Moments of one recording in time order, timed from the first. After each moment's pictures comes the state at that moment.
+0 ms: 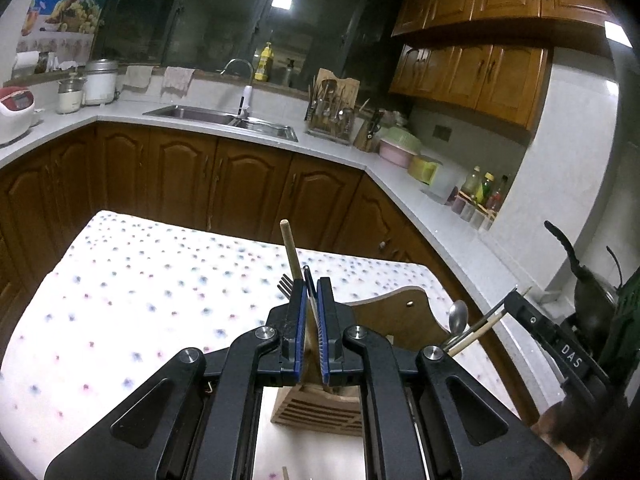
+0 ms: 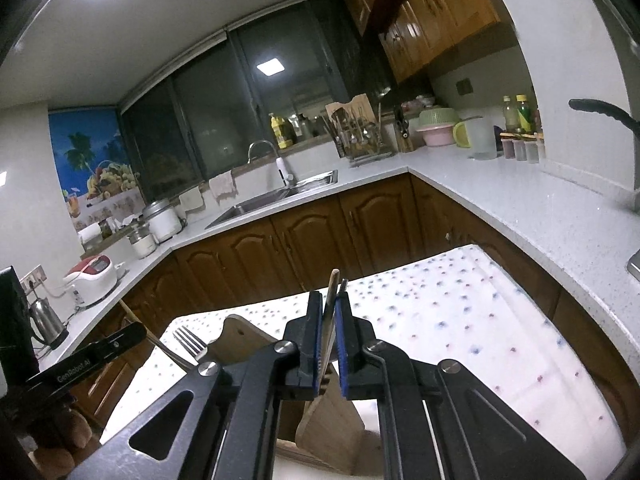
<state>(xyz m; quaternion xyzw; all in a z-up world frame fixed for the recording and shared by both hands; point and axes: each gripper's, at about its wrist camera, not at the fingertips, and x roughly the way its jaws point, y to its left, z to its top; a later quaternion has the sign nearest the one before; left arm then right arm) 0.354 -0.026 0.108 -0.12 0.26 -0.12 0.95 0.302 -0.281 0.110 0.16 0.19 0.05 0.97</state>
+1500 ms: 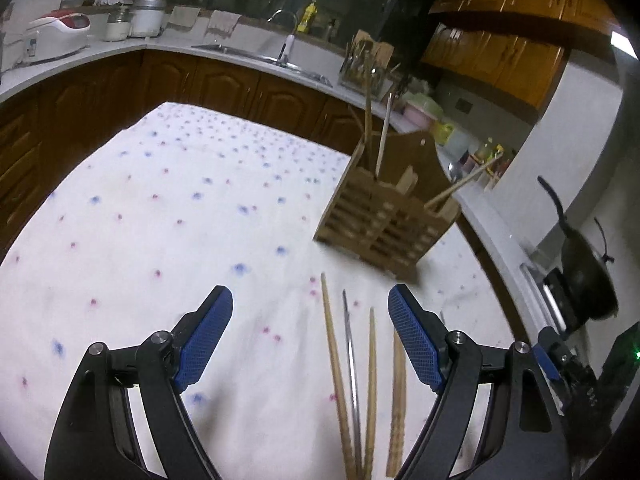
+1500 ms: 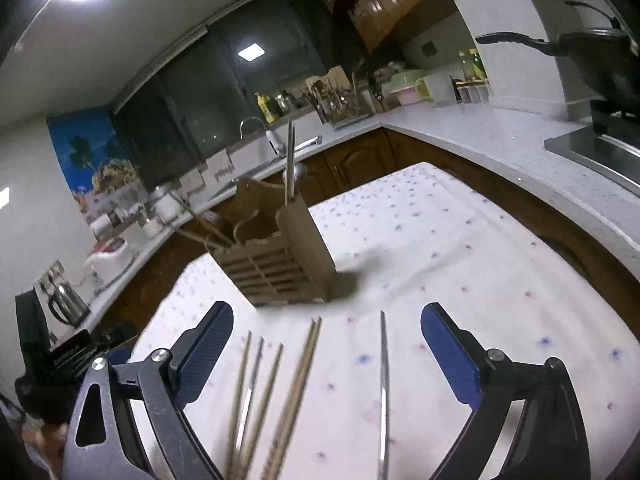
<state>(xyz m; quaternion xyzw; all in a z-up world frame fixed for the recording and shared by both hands) 0.186 0.021 0.027 -0.17 0.35 -0.09 0.92 0.121 -0.300 0.036 0.20 0.24 0.04 0.95</state>
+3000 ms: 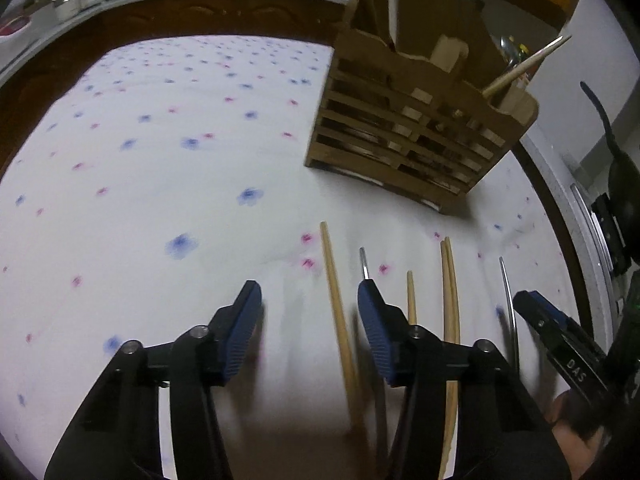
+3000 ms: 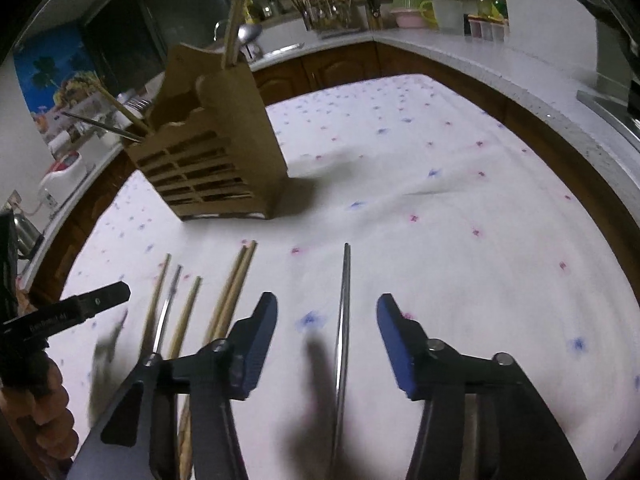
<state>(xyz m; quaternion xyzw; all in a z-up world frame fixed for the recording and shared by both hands) 0.284 -0.042 -0.036 -0.07 0.50 -0.11 0.86 0.205 -0.296 -0.034 0.13 0.41 0.03 0.90</state>
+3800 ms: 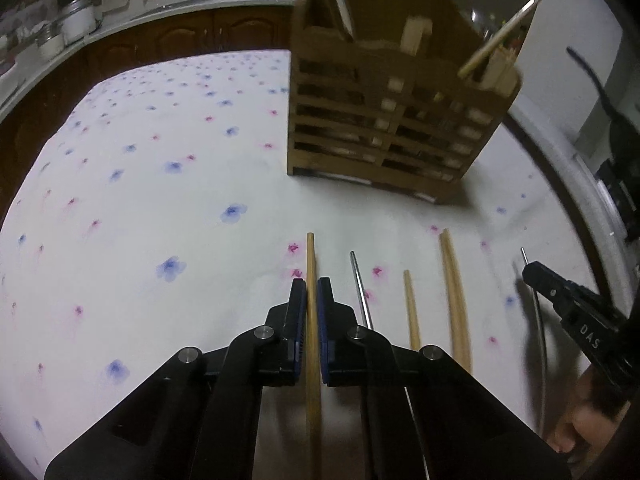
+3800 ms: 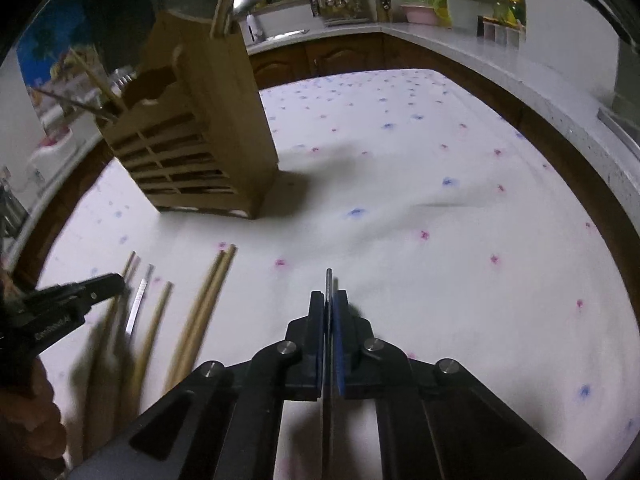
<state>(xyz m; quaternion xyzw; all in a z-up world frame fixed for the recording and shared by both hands) 0.269 -0.056 -0.026 -0.02 0.47 -0.11 0.87 0.227 -0.290 -0.041 0.10 0.42 0.03 0.90</state>
